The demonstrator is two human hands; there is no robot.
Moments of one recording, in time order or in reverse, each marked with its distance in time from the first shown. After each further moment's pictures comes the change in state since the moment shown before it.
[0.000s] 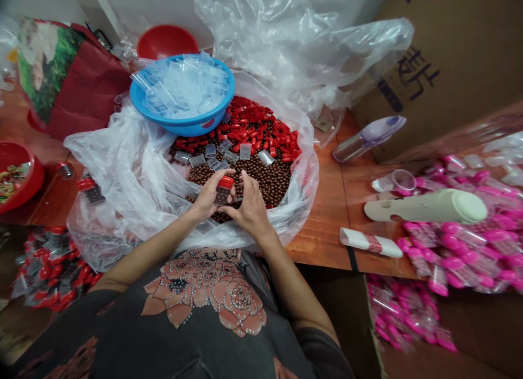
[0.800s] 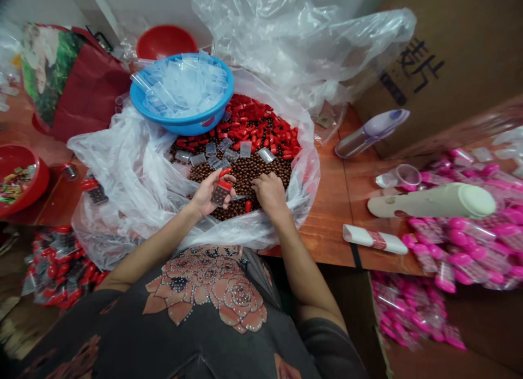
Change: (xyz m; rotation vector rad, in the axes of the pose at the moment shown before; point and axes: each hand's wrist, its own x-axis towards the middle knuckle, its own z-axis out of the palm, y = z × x) left_hand 0.006 0.006 -0.016 -0.148 -0.110 -0.318; right_hand 0.018 0.074 -0.010 -0.408 -0.256 0.101
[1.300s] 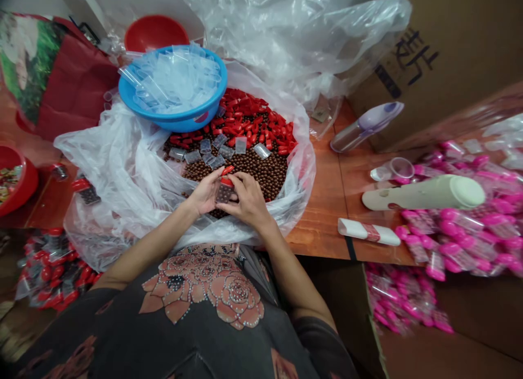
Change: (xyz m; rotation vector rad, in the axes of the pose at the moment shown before) left_hand 0.008 -0.003 0.007 -0.211 -0.040 -0.160; right_hand -0.026 -0.059 -0.015 0.394 0.188 -0.180
